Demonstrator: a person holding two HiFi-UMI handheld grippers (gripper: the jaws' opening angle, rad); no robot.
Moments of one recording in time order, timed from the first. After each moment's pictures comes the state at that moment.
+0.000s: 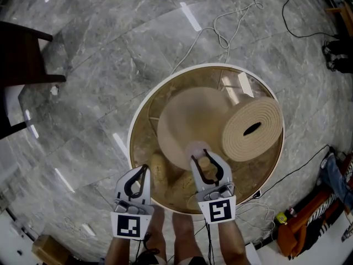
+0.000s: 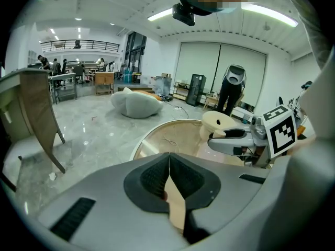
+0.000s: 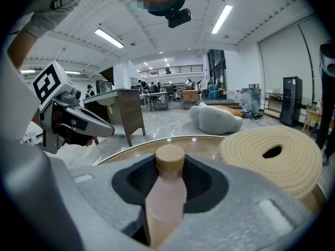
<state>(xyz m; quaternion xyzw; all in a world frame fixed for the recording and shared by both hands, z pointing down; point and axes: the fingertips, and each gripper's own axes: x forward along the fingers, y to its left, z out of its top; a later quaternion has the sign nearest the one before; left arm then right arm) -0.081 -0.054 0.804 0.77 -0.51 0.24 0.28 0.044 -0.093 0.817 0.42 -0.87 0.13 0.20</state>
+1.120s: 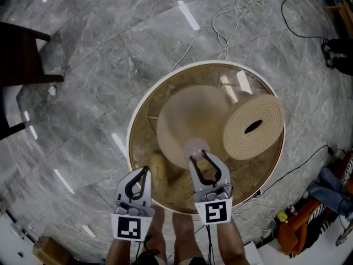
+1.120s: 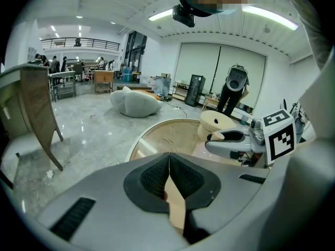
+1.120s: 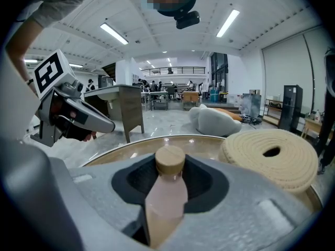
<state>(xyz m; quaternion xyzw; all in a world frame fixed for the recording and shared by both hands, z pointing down) -0.079 -0.045 0.809 0.77 -0.51 0.23 0.29 0.039 -0.084 0.823 0.43 -0.87 0.10 0.21</state>
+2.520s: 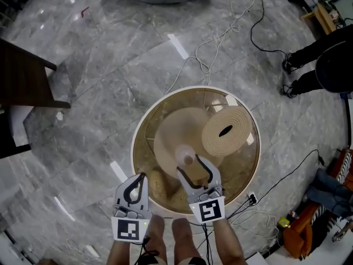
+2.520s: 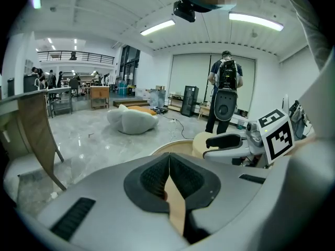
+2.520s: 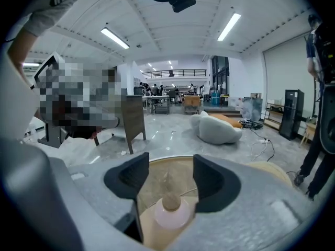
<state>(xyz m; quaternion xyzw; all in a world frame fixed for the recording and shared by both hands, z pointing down) -0.078 -0.056 0.690 0.81 -0.51 0.20 0.23 0.037 -0.079 0.725 0.42 -0.87 0.11 0.23</state>
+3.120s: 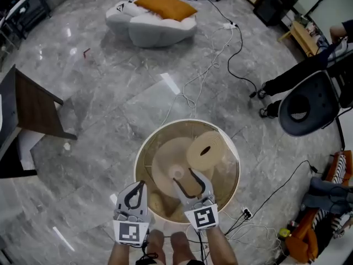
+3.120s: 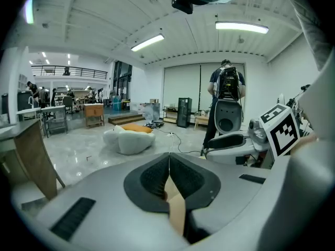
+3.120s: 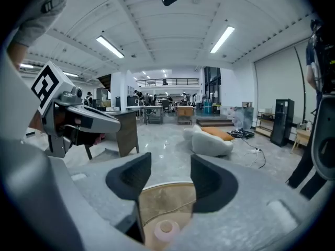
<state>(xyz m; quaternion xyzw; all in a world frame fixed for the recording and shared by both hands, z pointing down) -0.067 -0.077 0.539 0.84 -0.50 0.16 0.15 0.044 -0.090 0.570 0.46 -0.86 0.09 0.18</state>
